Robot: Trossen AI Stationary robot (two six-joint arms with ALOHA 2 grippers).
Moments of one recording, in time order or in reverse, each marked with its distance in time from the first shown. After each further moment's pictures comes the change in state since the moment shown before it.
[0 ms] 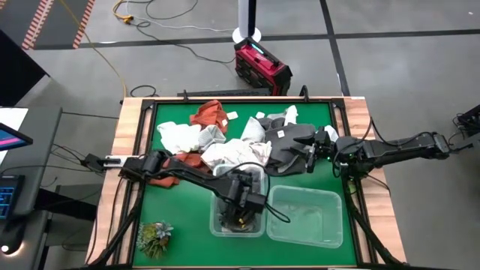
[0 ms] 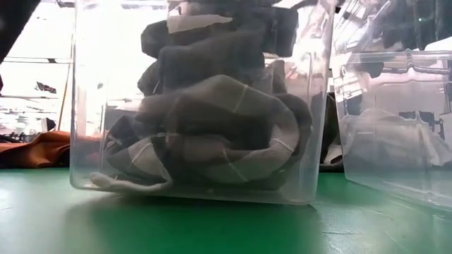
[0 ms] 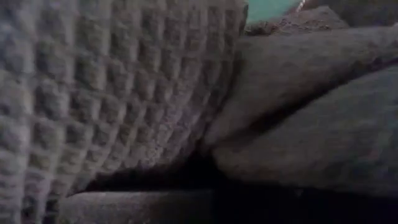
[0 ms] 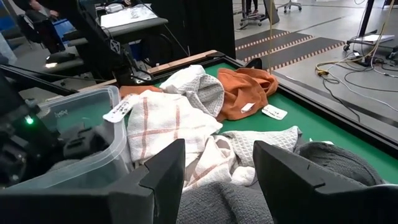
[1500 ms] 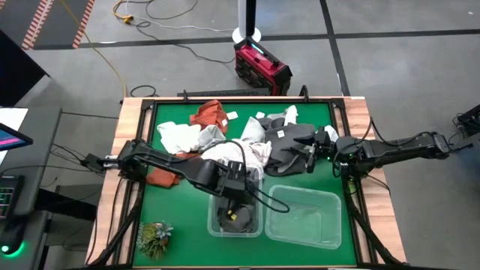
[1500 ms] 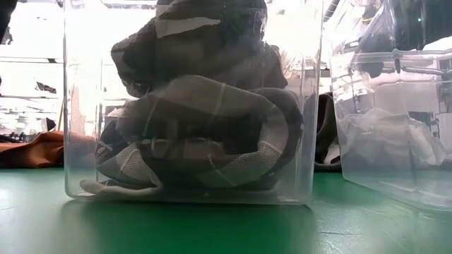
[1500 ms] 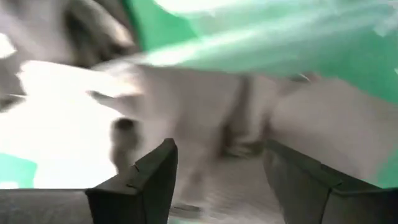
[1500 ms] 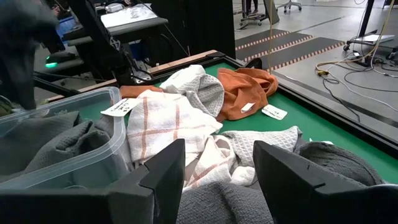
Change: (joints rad) left arm -0.024 -0.284 0.113 -0.080 -0.126 -0.066; right arm 0.000 0.000 0.000 0.000 0.000 -0.001
